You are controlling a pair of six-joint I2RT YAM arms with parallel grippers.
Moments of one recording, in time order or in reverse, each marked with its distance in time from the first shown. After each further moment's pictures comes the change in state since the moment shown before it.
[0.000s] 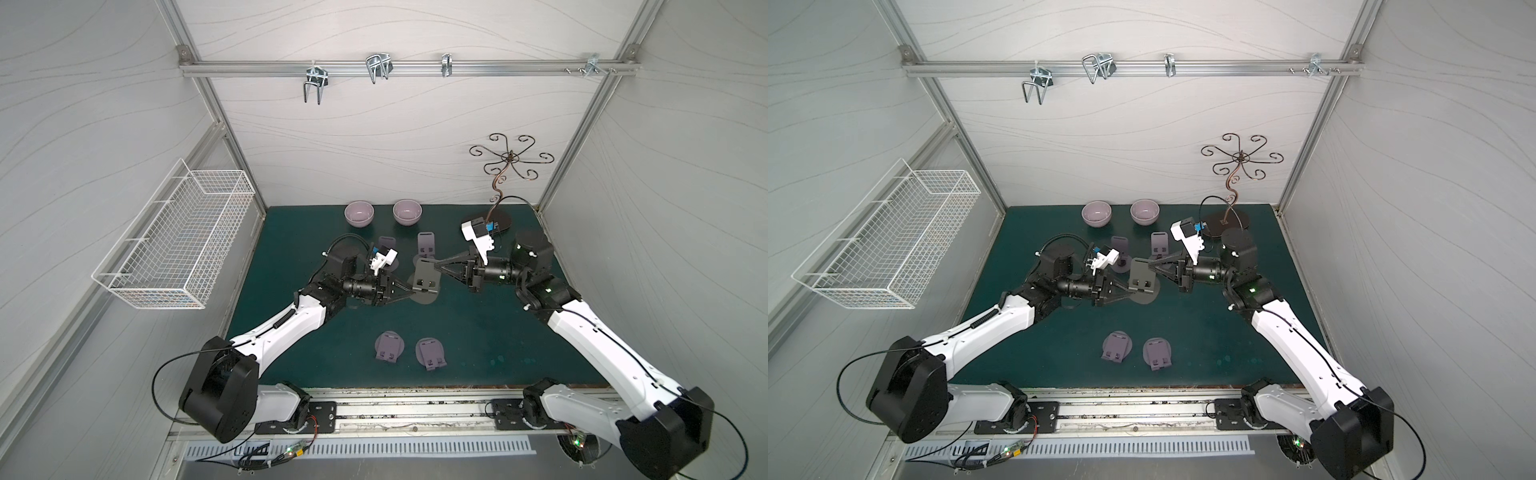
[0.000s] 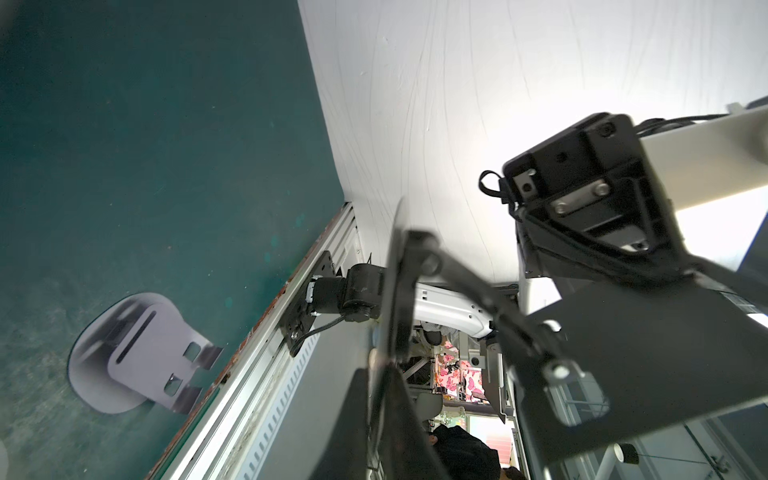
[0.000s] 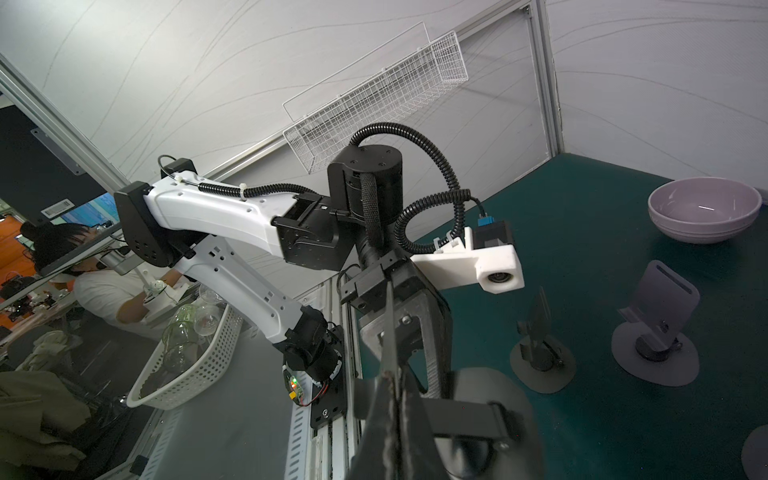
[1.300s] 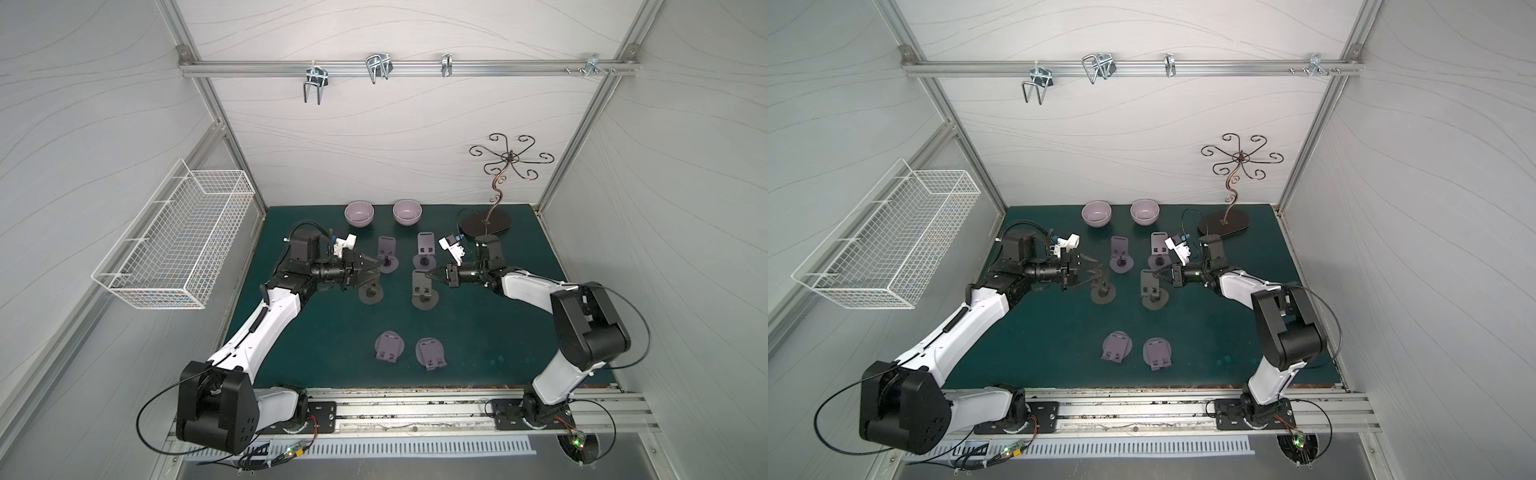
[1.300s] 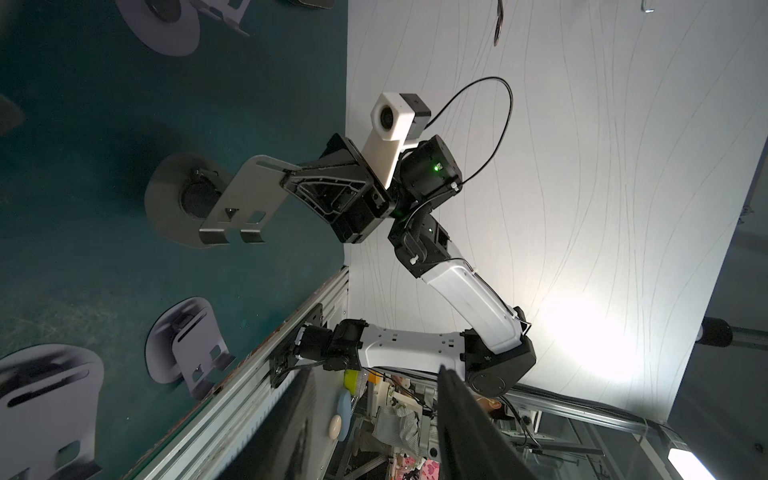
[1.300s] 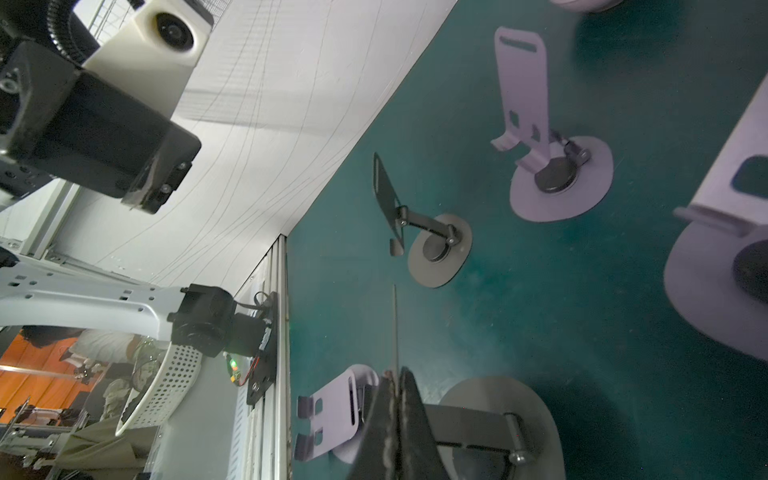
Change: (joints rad) left arm 0.294 -0.047 0.126 -0.232 0.026 -0.033; right arm -0.124 0.655 -0.011 0.166 -0.093 -0.068
